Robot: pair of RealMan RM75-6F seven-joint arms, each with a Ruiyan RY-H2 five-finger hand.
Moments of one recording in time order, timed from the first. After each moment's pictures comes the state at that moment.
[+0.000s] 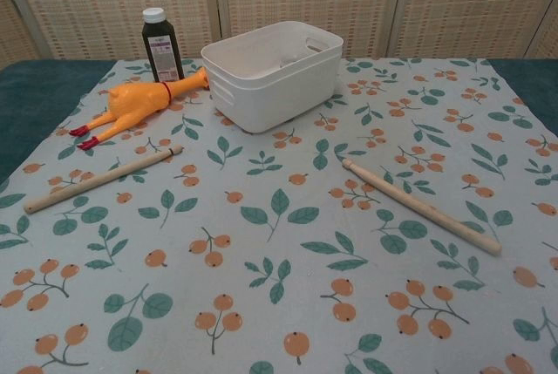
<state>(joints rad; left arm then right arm) -0.13 -1.21 -0.01 -1.56 1.49 1.48 0.19 0.07 -1.19 -0.03 -1.67 -1.54 1.54 -0.38</state>
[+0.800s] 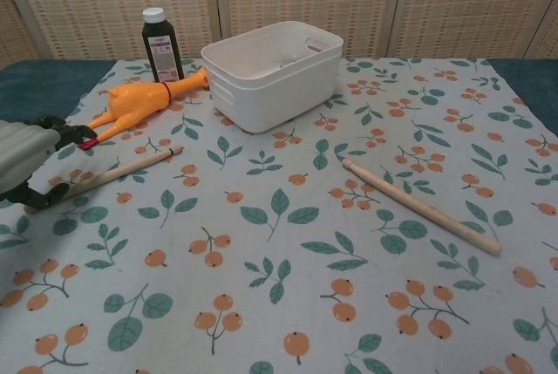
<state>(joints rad) -0.41 -1.69 -0.18 -1.25 1.22 1.18 0.64 0.12 -1.21 0.05 -1.62 -1.46 1.43 -0.37</state>
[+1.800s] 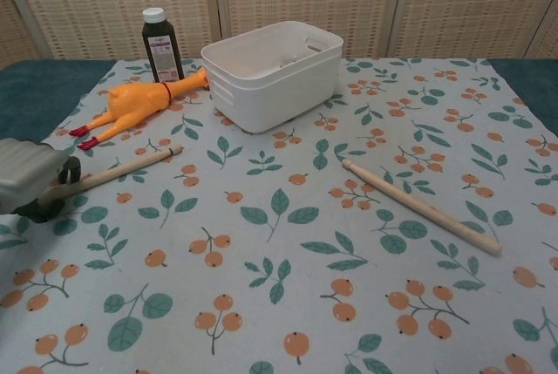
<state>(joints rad) -0.47 -1.77 -0.17 -1.15 1.02 1.16 0.84 0.12 -1.20 0.04 -1.63 -1.48 1.42 -0.37</state>
